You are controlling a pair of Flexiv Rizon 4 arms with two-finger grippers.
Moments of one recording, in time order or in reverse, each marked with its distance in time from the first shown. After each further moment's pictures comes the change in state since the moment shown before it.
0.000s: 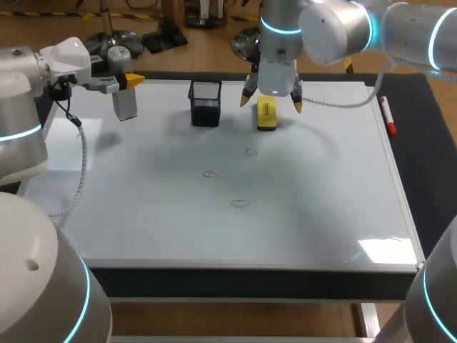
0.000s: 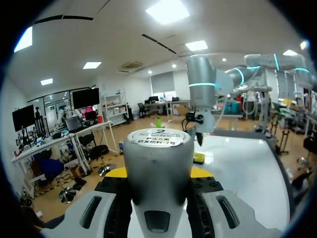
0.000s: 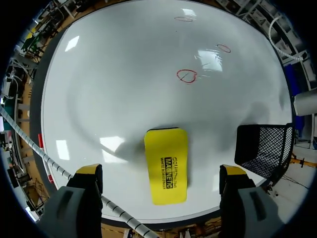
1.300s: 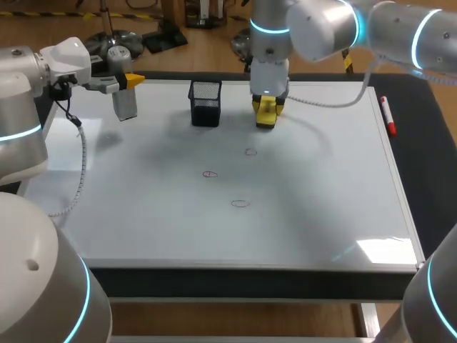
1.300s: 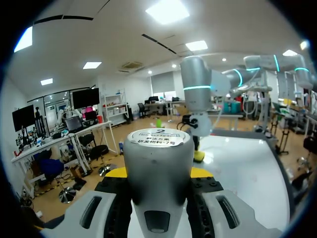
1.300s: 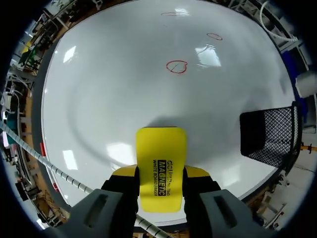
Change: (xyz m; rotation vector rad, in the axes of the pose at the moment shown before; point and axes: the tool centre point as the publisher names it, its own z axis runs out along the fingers) left arm 0.000 0.000 0.000 0.000 0.000 0.000; right arm 0.001 -0.008 0.008 -0.015 0.047 0.132
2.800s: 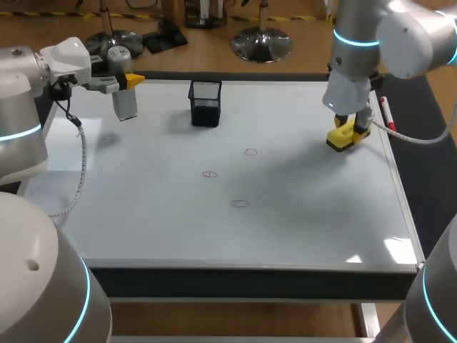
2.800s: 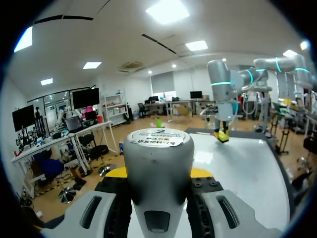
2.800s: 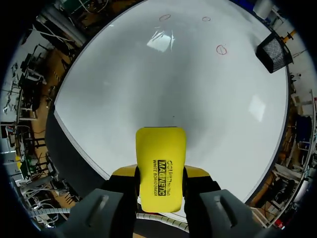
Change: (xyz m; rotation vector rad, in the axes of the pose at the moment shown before) left arm 0.000 0.000 0.000 0.000 0.000 0.000; right arm 0.210 0.070 -0.020 -0.028 0.053 0.752
